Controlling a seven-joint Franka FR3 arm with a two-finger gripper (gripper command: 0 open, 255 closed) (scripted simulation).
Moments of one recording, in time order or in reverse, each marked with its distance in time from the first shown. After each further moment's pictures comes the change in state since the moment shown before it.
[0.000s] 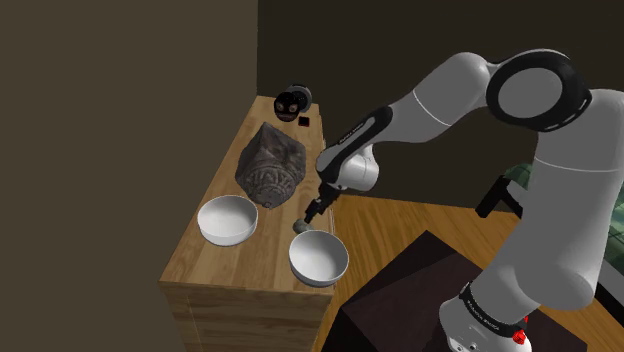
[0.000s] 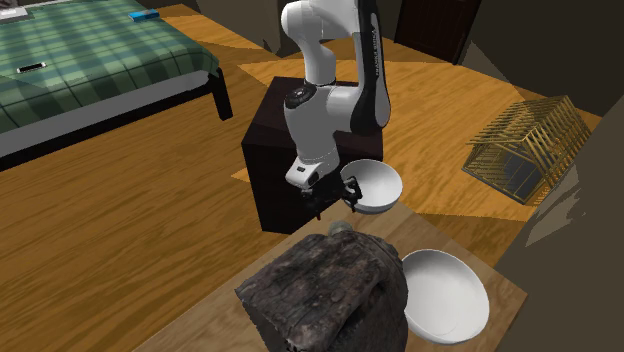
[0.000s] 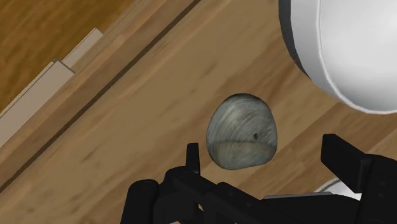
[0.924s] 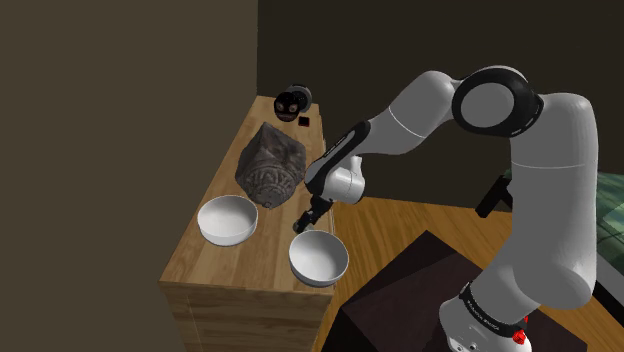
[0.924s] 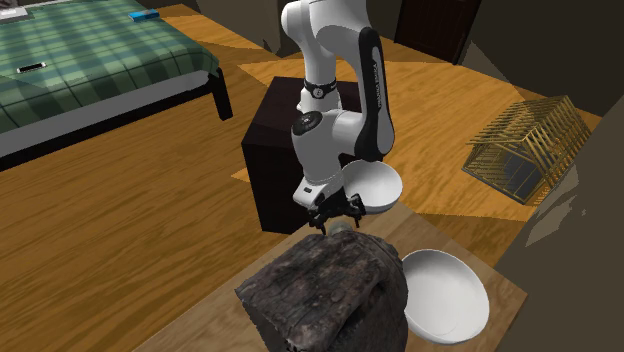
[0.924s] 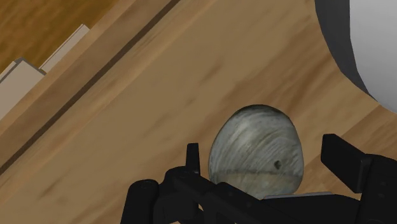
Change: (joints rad) arm -0.032 0.168 0.074 0.095 0.097 0.081 -0.087
